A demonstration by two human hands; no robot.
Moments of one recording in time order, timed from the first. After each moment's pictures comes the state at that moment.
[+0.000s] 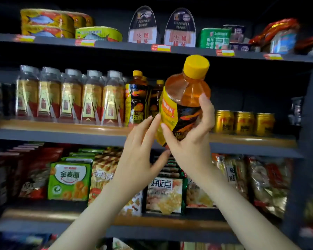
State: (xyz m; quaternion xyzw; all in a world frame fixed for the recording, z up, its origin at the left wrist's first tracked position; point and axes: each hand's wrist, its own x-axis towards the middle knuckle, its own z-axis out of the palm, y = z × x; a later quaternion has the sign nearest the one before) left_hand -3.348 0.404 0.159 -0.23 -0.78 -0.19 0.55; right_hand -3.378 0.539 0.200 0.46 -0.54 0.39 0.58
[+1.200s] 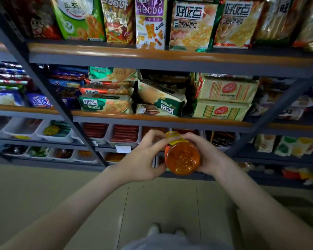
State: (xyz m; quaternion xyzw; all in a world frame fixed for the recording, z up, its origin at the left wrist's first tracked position) left_hand -3.165 0.396 -0.141 -0.21 -0.90 -0.38 0.00; right_hand -3.234 0.587 -0.122 -0.11 -0.57 0.70 -0.42
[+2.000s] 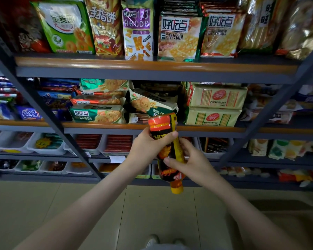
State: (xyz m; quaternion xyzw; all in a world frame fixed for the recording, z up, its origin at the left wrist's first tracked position) left_hand -3.210 0.436 -0.110 0.15 -0.77 -0.62 0.00; right_hand -3.219 0.598 -0.124 0.18 -0.81 0.53 -0.17
